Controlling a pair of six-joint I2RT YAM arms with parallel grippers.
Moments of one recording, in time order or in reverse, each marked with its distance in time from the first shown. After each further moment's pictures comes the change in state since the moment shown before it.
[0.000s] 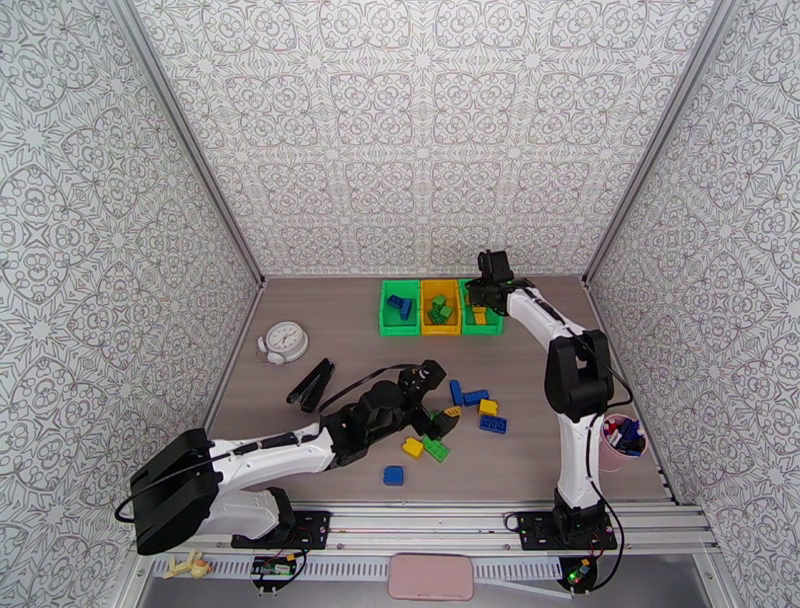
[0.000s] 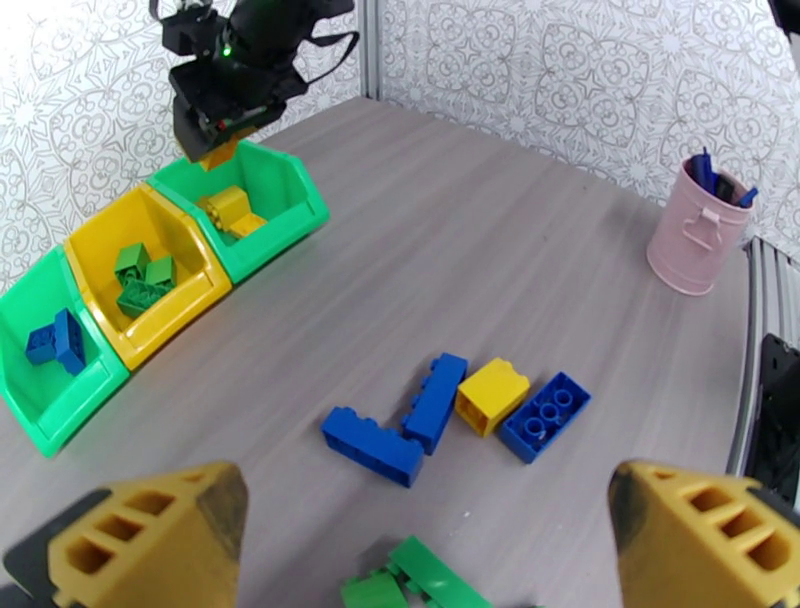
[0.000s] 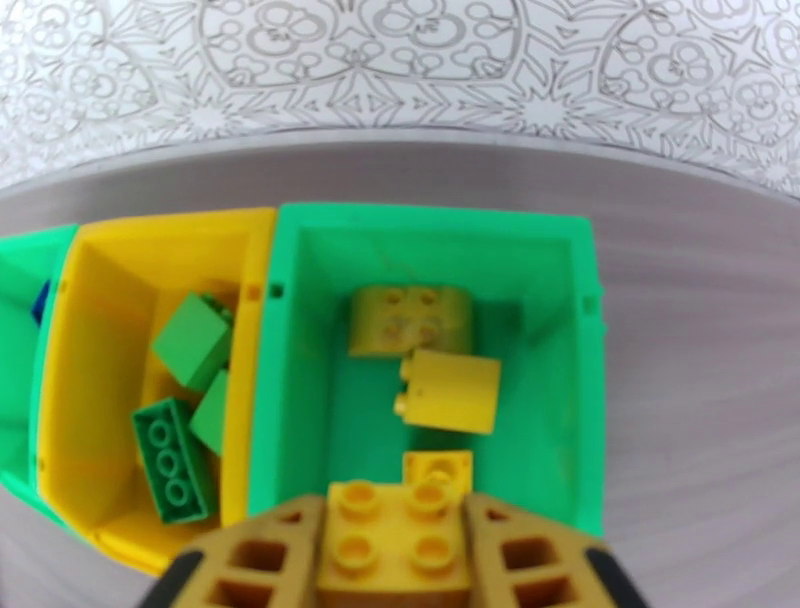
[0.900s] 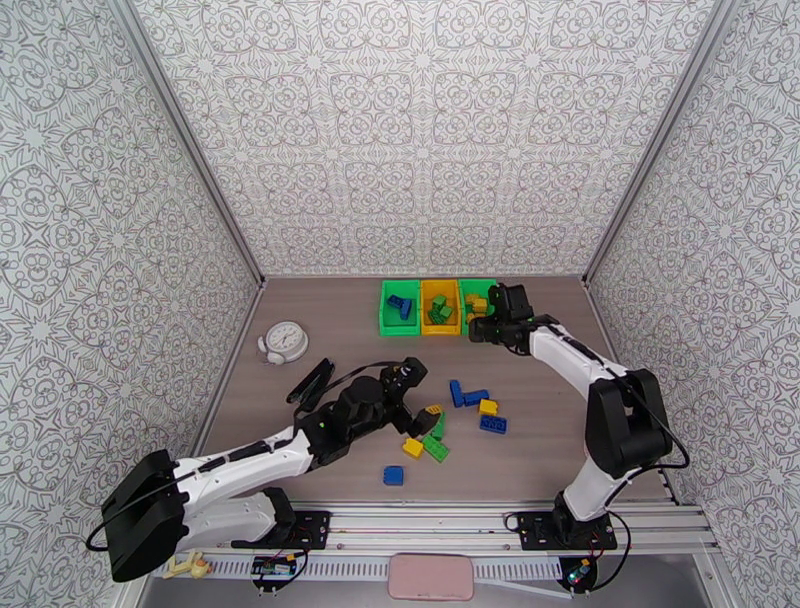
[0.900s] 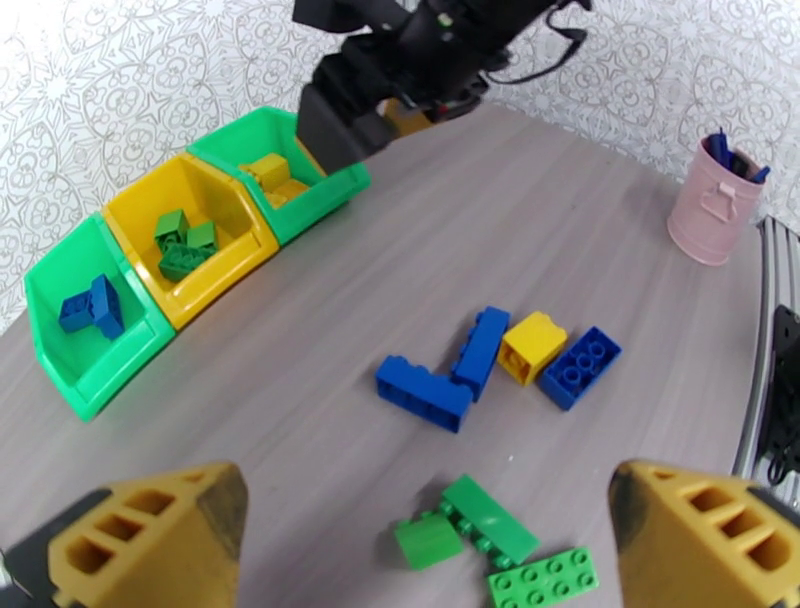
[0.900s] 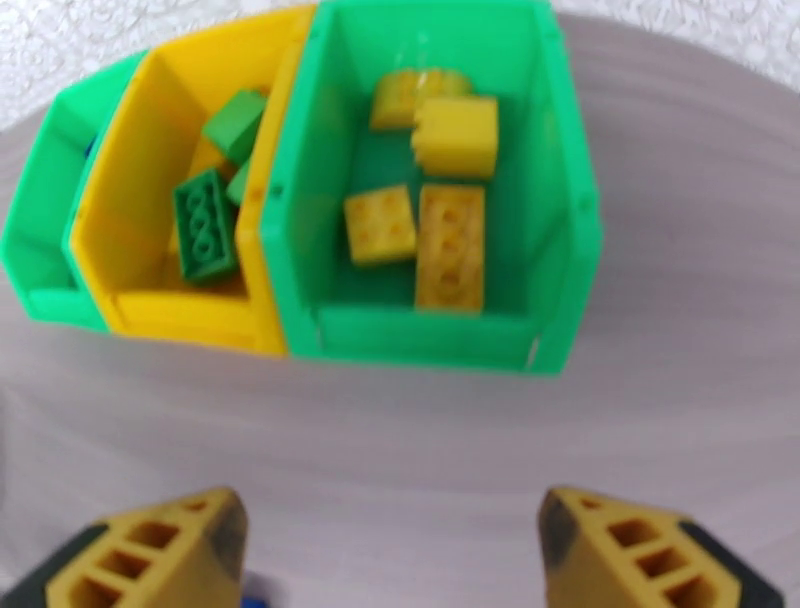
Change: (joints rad) left arm 0.088 -0.196 -0.065 -0.198 0.060 0.040; right arm 0.066 -0.502 -0.676 0.058 -0.100 0.067
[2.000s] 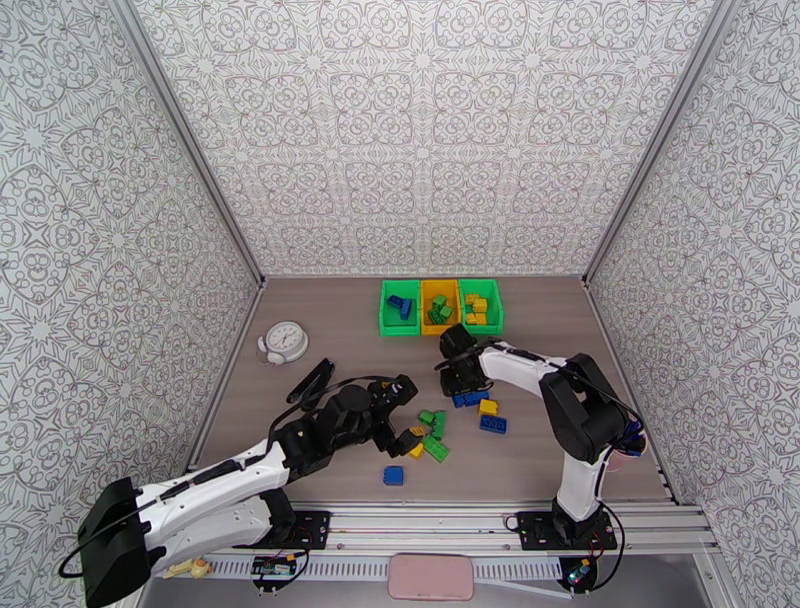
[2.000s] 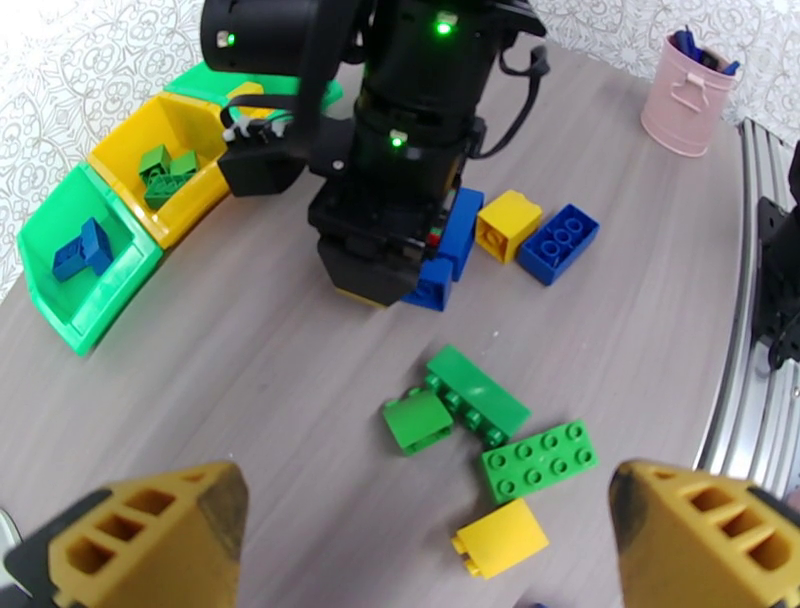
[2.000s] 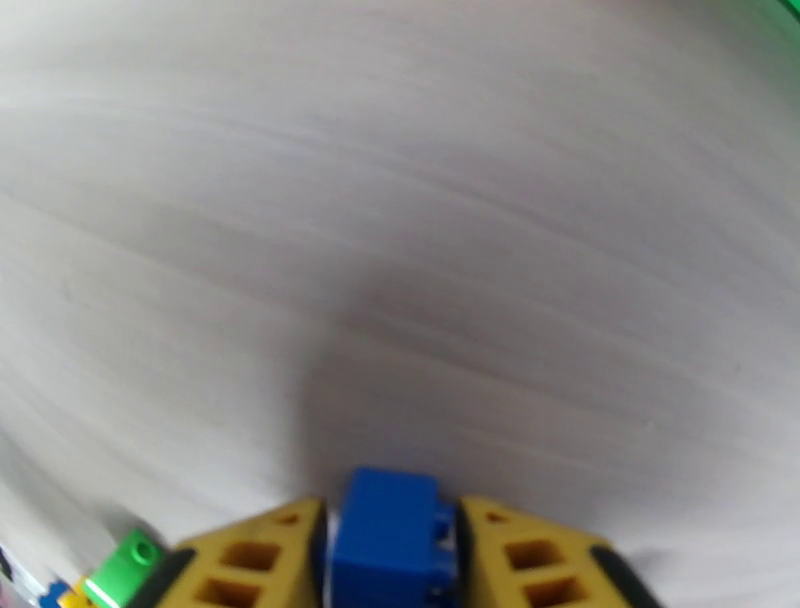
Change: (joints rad) left arm -0.008 -0.139 -0.021 -0.249 0.033 0.069; right arm 0.254 0.204 0.019 -0.183 -0.022 0.014
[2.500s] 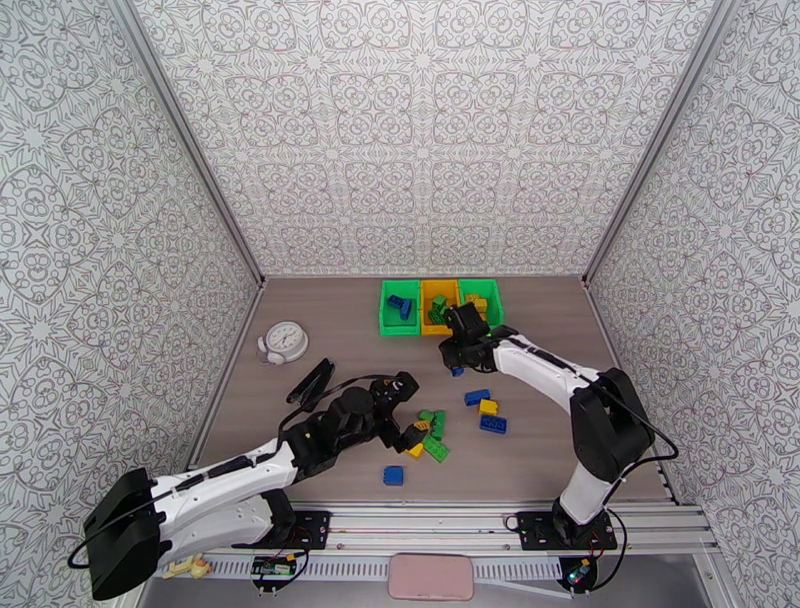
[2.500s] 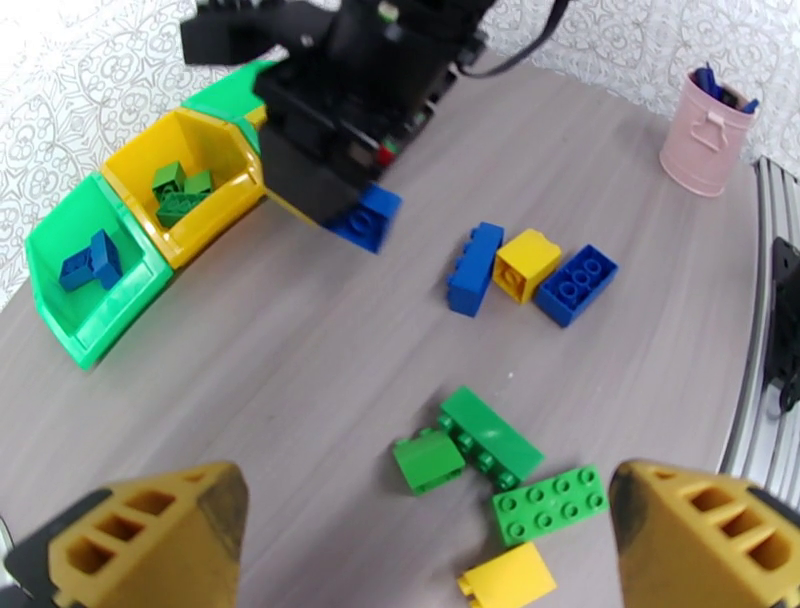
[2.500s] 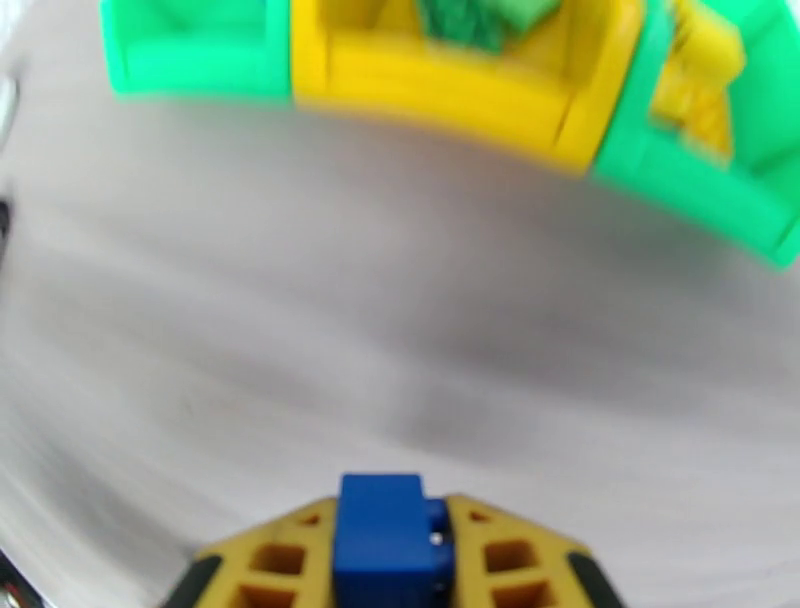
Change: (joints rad) left arm -0.006 0.061 -0.043 0.190 -0.045 -0.046; right arm -0.036 -0.138 0.093 0.117 0.108 0.013
